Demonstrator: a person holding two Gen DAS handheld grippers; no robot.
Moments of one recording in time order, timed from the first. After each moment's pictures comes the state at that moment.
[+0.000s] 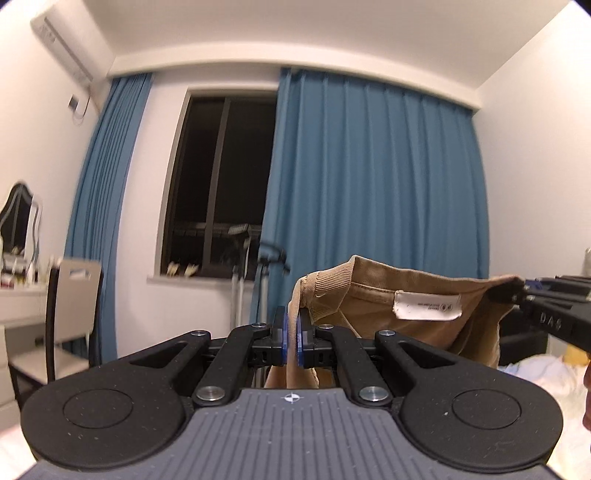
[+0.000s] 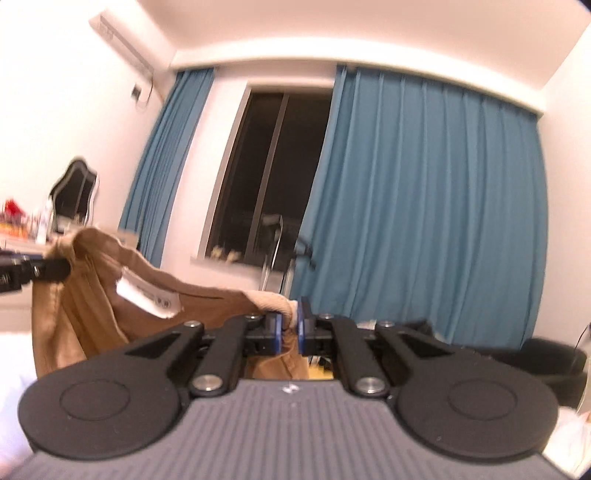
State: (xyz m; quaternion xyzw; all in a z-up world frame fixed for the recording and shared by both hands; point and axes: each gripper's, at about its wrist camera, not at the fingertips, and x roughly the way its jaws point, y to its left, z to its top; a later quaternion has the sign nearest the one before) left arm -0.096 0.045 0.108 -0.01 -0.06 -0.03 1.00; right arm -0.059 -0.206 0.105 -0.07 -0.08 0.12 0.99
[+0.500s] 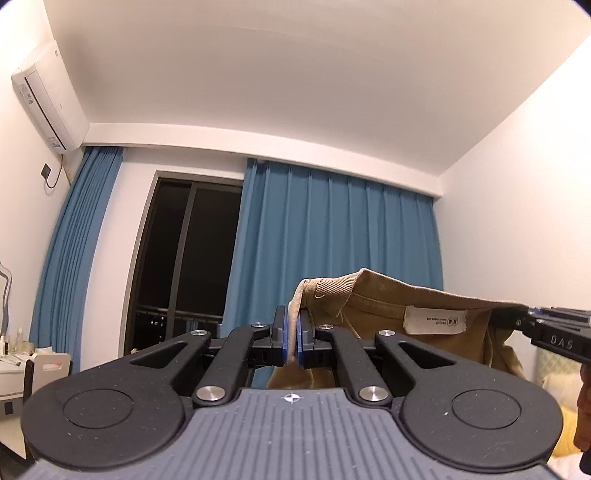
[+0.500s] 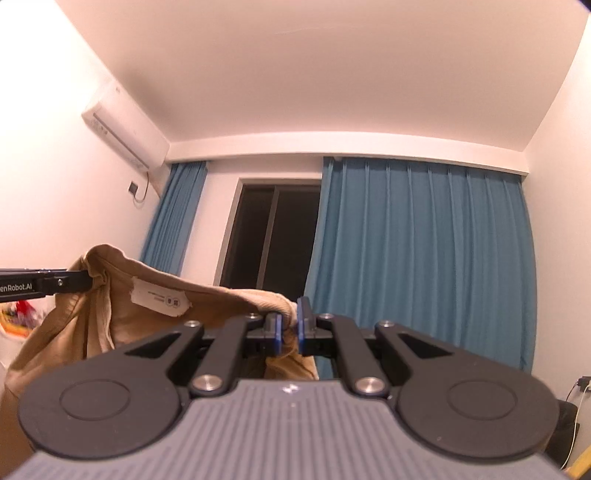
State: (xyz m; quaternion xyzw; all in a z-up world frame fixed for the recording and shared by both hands) left arm -0.194 0.042 0.307 -0.04 -0.16 -0.09 0.98; right arm -0.179 -0.251 0.314 -0.04 -0.17 0.13 0.98
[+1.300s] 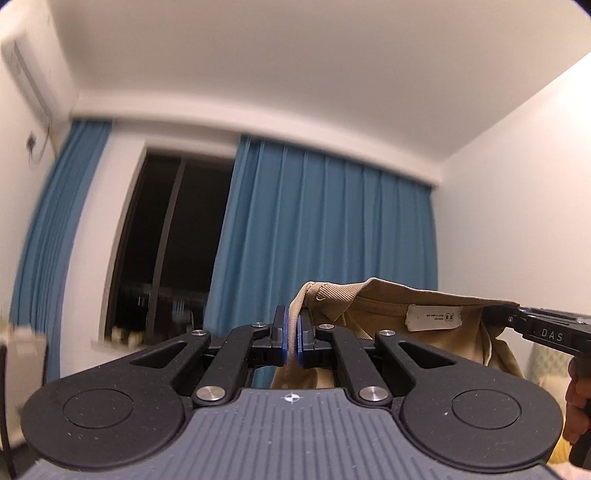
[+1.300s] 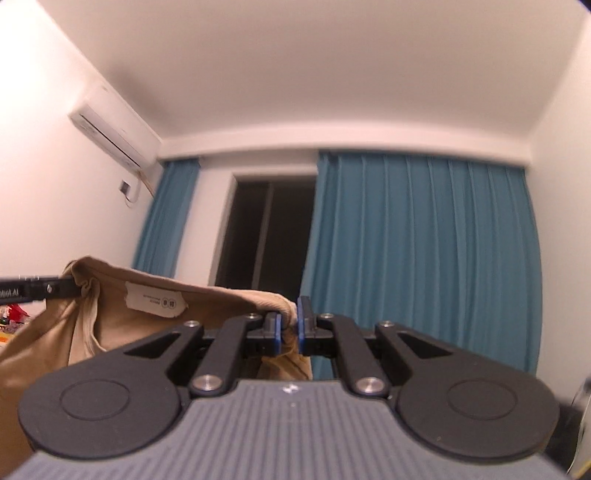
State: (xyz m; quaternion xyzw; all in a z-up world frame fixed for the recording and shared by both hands) left arm -0.052 0.016 0.292 -0.05 -0.10 -0.11 0.99; right arm -0.074 -0.288 0.324 -0.01 -0.13 0.13 0.98
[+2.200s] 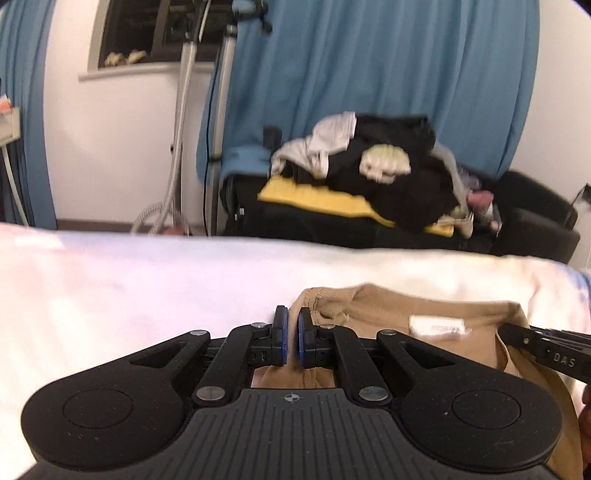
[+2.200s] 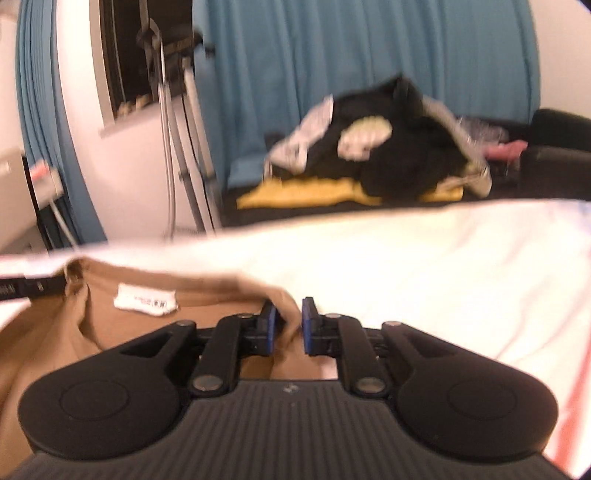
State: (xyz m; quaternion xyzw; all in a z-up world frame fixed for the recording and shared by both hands) left arm 0.384 -0.028 -0.068 -0.06 0.28 -0.08 0.95; right arm 0.375 -0.314 -0.112 0.07 0.27 0.07 0.96
